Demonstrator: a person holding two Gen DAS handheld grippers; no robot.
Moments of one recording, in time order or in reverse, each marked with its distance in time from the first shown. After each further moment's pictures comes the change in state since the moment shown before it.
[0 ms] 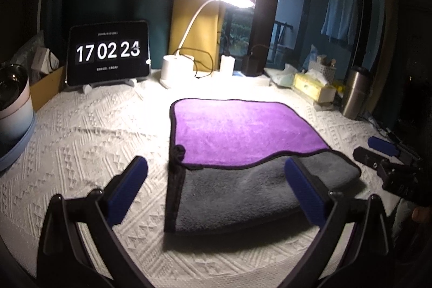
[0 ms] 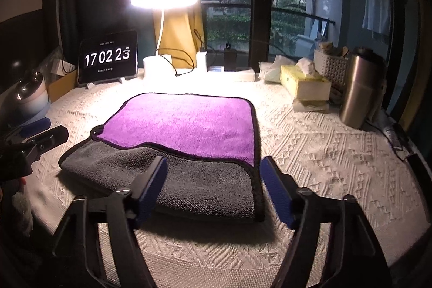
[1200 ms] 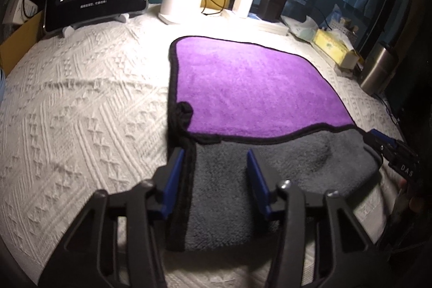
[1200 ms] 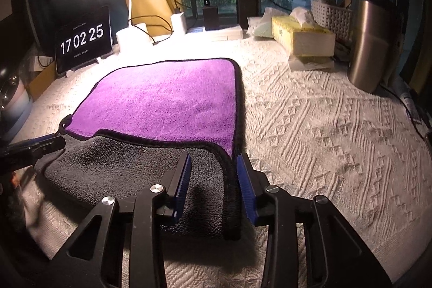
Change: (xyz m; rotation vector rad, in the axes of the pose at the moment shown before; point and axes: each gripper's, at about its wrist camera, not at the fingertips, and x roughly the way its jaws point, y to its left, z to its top) left arm 0.077 0.025 0.001 -0.079 0.331 -0.031; right arm 0.064 -0.045 -0.002 0.100 0.211 0.022
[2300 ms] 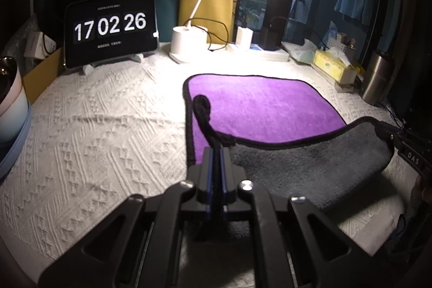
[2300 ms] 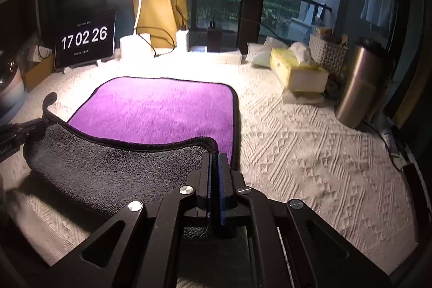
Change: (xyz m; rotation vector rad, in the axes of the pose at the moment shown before) left arm -0.040 -0.002 0.002 0.059 -0.179 0.081; right arm -0.024 0.023 0.016 -0.117 -0.097 -0.104
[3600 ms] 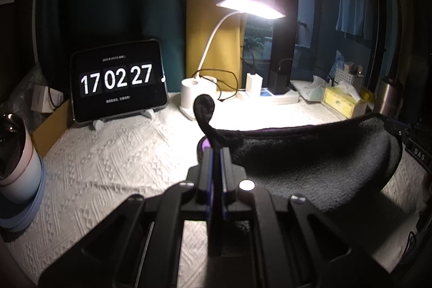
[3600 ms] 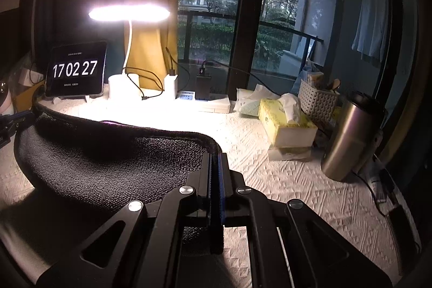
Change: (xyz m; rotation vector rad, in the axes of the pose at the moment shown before) left arm -0.001 0.005 0.059 0.055 -0.181 0.053; right arm 0.003 -0.008 0.050 -0.034 -0.173 -0.060
